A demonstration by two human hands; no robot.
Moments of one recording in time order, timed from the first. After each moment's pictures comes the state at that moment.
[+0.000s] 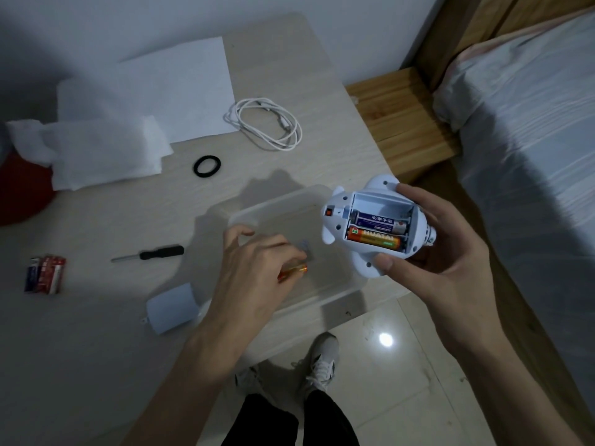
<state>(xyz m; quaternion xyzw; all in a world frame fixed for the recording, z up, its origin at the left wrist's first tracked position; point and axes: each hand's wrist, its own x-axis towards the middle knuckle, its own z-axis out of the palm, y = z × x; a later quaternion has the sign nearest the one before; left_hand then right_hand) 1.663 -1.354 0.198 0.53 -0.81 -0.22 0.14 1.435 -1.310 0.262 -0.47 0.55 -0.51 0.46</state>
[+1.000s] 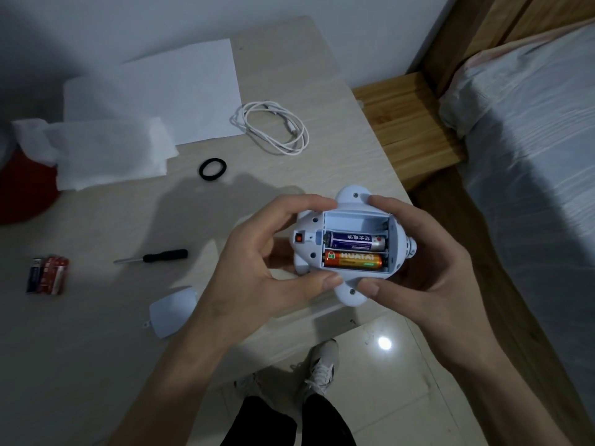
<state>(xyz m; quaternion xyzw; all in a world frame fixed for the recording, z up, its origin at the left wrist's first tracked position) 1.661 -1.361 0.270 0.39 -0.57 -0.62 0.37 1.454 -1.318 0.269 -0.48 0.48 -0.50 0.54</state>
